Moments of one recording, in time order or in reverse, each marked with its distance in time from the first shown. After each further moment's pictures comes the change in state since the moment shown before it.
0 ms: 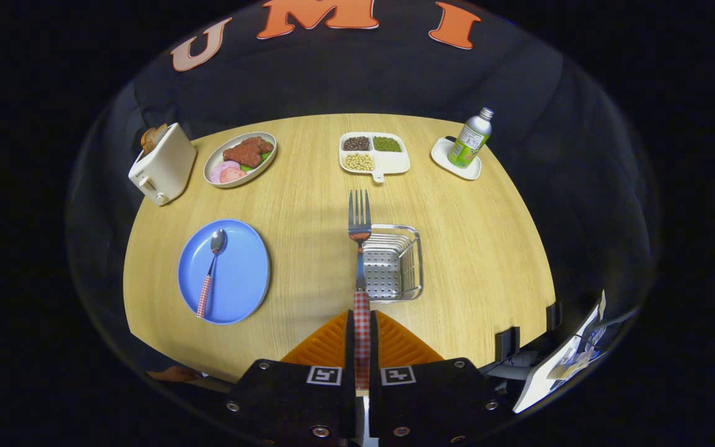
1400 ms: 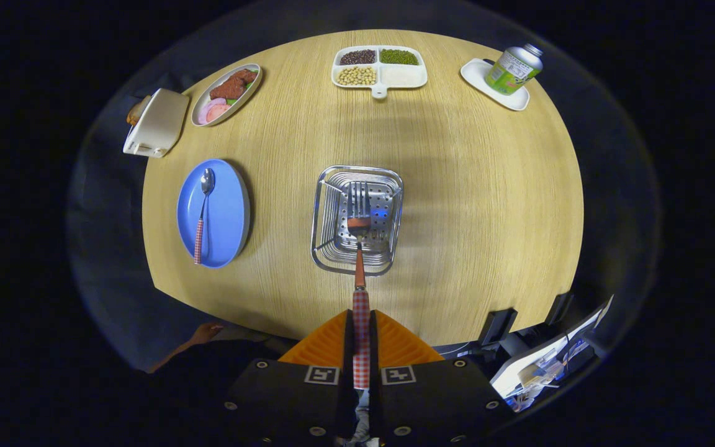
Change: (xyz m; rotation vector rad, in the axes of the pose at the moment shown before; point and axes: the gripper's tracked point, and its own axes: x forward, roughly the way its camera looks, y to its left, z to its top) arm 0.021 -0.034 -0.021 -0.063 0.529 0.211
